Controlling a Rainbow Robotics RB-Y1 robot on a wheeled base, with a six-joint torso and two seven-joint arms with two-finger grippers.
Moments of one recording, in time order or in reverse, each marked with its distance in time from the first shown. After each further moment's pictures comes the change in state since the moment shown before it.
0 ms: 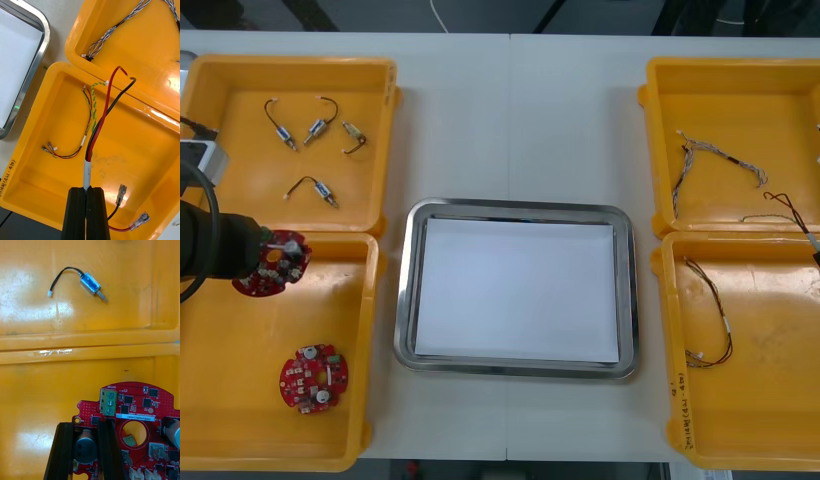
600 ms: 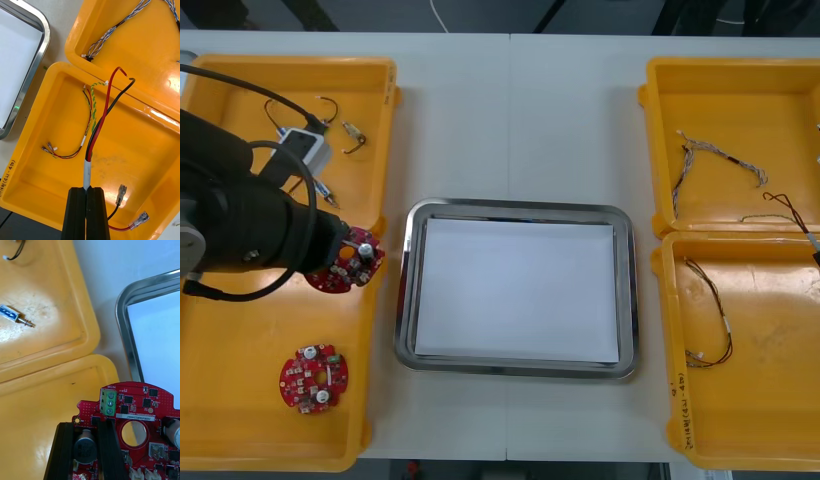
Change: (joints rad) right arm -0.001 0.000 0.000 0.000 0.000 0.000 0.000; left arm -0.258 0.000 -0.324 -0.001 -0.015 0.039 0.030
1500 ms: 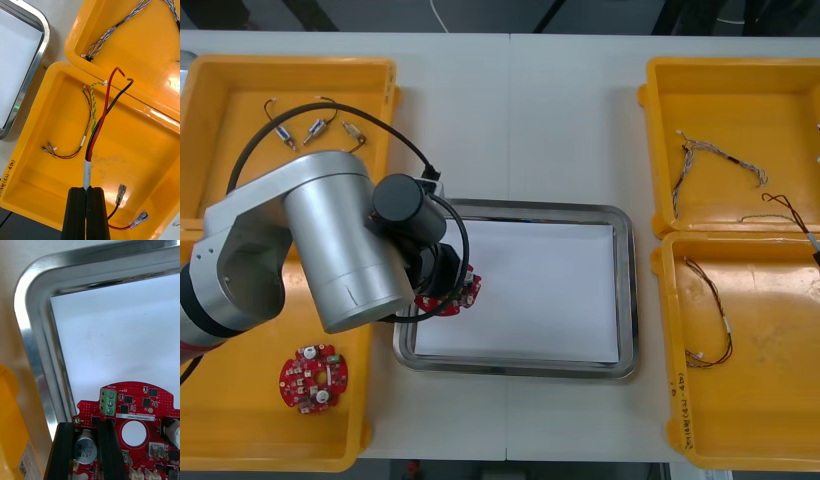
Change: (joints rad) right arm -0.001 0.000 0.000 0.000 0.000 0.000 0.000; left arm -0.298 -0.149 -0.611 0.254 -0.234 -0.100 0.450
